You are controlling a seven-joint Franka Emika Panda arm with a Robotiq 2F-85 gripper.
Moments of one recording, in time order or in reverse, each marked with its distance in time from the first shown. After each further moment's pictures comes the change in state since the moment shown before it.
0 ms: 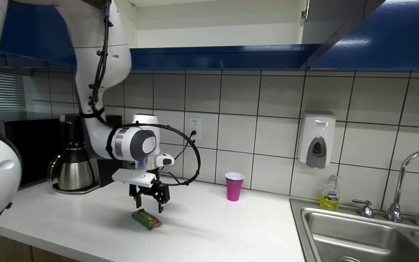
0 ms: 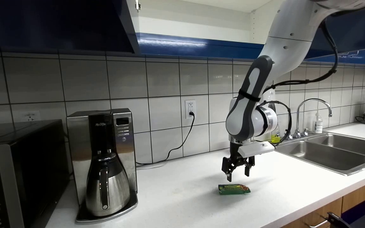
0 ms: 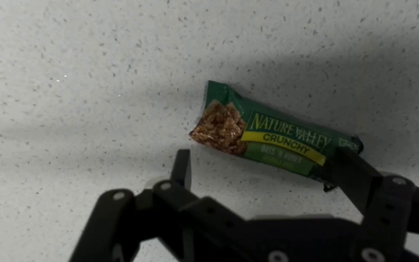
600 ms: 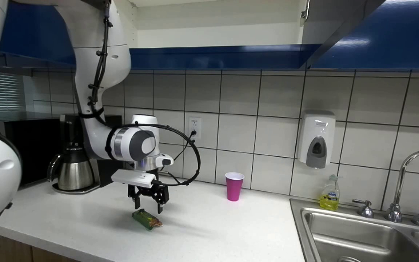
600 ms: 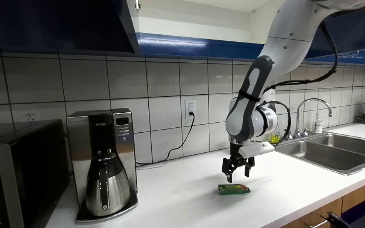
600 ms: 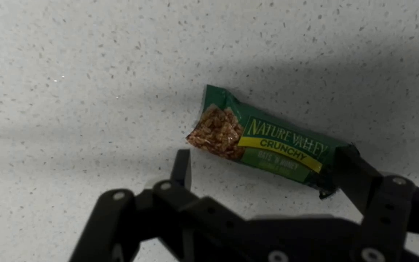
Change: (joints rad) arm 0.001 0.000 0.004 -0.005 0.000 -0.003 -0.024
